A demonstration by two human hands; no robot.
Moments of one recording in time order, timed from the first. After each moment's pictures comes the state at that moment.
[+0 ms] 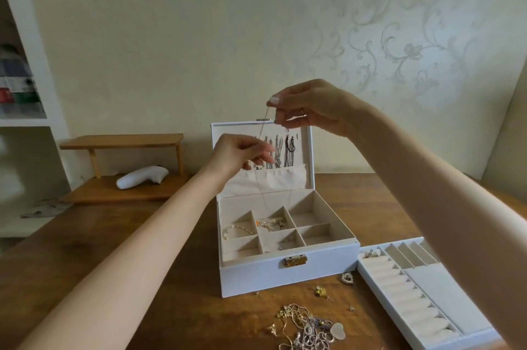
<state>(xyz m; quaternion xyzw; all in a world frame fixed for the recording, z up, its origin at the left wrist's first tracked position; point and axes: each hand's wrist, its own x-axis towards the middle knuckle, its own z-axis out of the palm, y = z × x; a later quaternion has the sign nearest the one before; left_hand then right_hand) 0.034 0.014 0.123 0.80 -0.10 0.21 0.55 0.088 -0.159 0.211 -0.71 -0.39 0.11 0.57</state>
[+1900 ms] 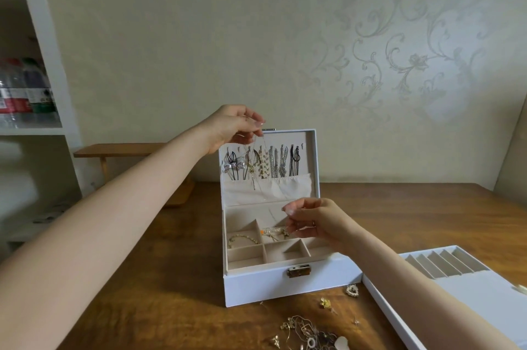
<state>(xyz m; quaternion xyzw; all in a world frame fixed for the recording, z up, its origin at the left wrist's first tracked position) 0.060 0.042 0.190 0.82 -0.07 0.13 0.56 0.080 -0.175 0.049 -0.66 -0.21 0.23 0.68</state>
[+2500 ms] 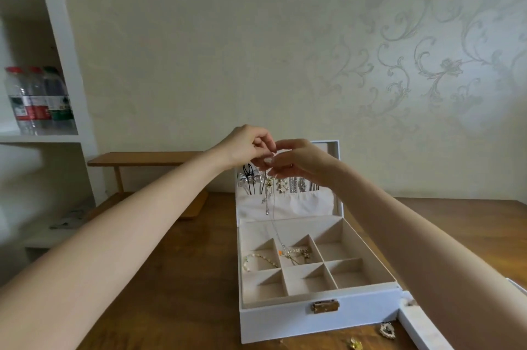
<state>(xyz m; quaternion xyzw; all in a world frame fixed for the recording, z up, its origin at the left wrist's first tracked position) 0.092 0.065 0.170 0.92 -0.10 0.18 0.34 0.141 -0.093 0.150 -0.69 -0.37 0.17 0.60</state>
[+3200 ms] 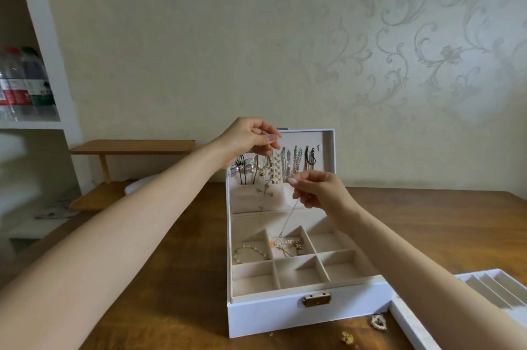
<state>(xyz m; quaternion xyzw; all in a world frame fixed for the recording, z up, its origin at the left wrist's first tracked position) 0.103 0.059 0.157 0.83 -0.09 0.14 0.54 0.140 -0.129 0.071 -0.68 -0.24 0.10 0.69</state>
